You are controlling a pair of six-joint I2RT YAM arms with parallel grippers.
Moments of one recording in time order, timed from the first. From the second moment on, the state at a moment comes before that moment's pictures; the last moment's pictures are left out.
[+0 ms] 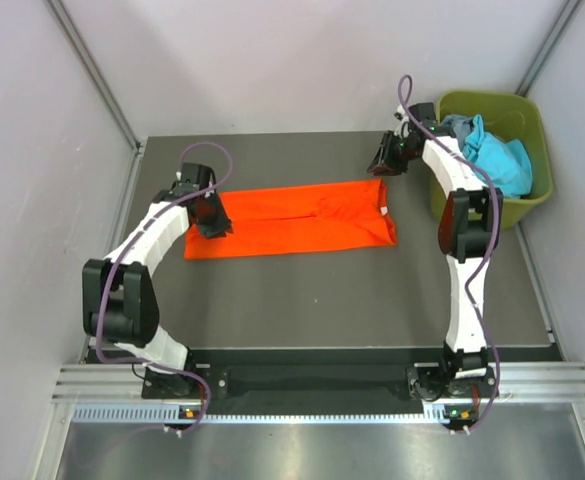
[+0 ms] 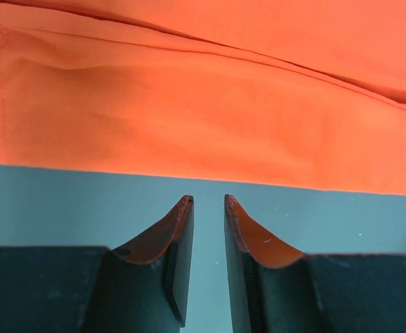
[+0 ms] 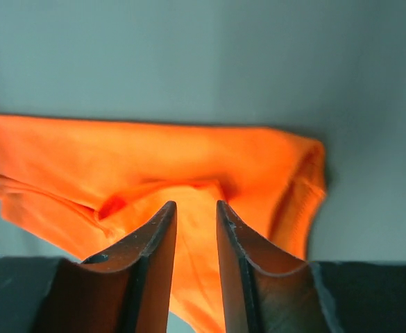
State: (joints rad) left arm -0.15 1.60 1.20 -0.64 0.07 -0.55; right arm 0.10 2.38 2.17 -0.73 -0.48 0.37
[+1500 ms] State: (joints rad) left arm -0.13 1.75 1.24 -0.60 0.13 -0.51; right arm 0.14 2.07 1.53 -0.67 -0.31 0.29
